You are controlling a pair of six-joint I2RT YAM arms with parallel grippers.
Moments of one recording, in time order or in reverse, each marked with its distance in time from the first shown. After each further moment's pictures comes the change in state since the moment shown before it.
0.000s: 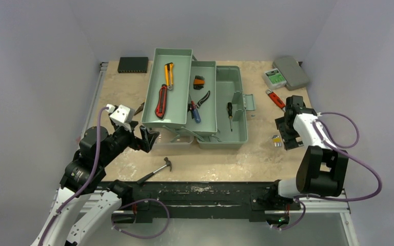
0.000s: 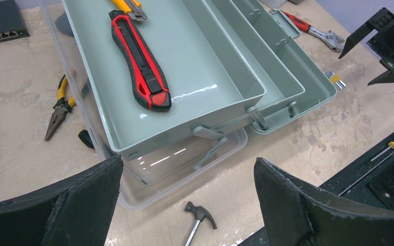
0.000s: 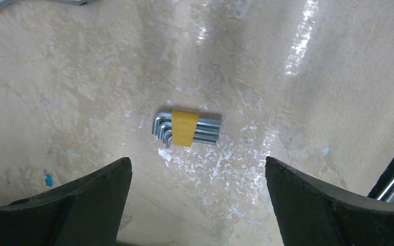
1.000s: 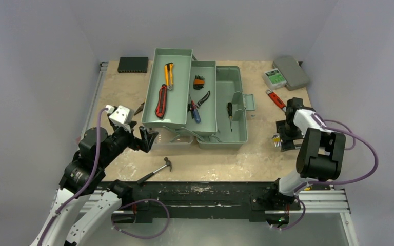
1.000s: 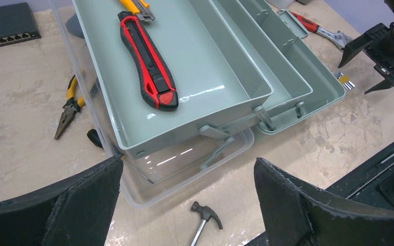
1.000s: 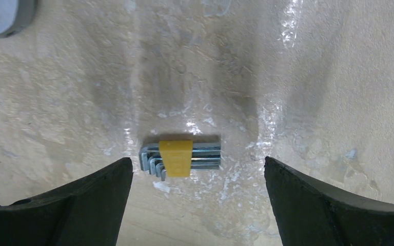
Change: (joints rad) left arm -0.012 -0.009 0.000 -0.004 -0.035 0.015; right arm -0.064 0.173 0.002 0.018 -0.067 0.130
